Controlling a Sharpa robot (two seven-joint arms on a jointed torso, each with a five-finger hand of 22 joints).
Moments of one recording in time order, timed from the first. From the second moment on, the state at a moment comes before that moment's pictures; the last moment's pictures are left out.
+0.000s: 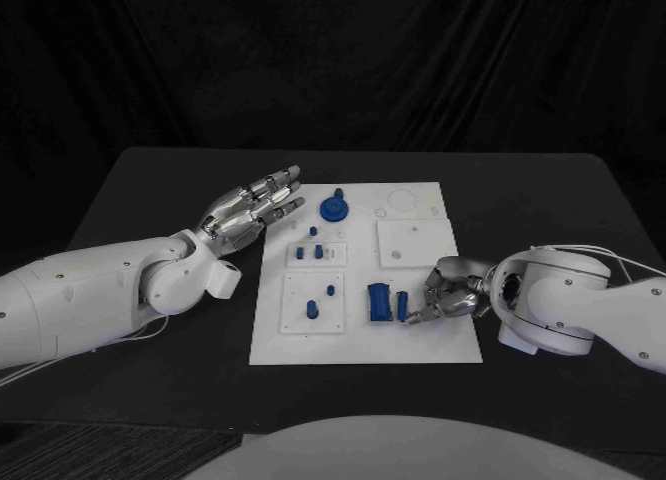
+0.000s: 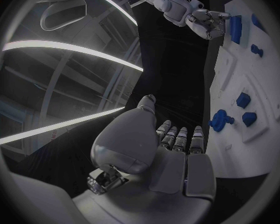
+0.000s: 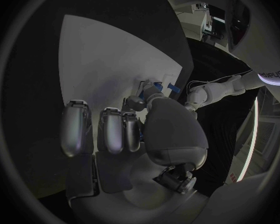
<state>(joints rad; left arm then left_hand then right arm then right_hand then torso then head) 1.15 -0.87 -0.21 1.37 -0.11 0.21 0.66 1.43 0.25 -0.20 0.22 0.51 0.17 0.09 0.04 0.03 0.00 0.05 0.00 0.00 0.00 0.06 0.00 0.00 0.15 0.00 0.16 0.01 0.00 1.20 -0.97 -0.21 1.82 -1.13 -0.05 -0.49 1.12 -0.08 0.09 0.09 0.06 1.06 -0.03 1.09 1.28 1.47 -0.09 1.57 1.31 1.47 -0.14 1.45 1.26 0.05 1.47 -0.03 1.33 1.31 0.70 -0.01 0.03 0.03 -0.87</state>
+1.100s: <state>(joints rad) 1.15 -0.87 -0.21 1.37 -0.11 0.22 0.66 1.43 0.25 -0.20 0.22 0.51 0.17 0.09 0.05 0.03 0.00 0.05 0.00 0.00 0.00 0.06 0.00 0.00 0.15 0.00 0.16 0.01 0.00 1.20 -0.97 -0.21 1.83 -1.15 0.01 -0.49 1.25 -0.14 0.04 0.15 0.05 1.05 -0.04 1.07 1.31 1.47 -0.10 1.57 1.31 1.47 -0.15 1.45 1.25 0.05 1.47 -0.03 1.32 1.31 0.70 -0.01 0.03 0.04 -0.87</state>
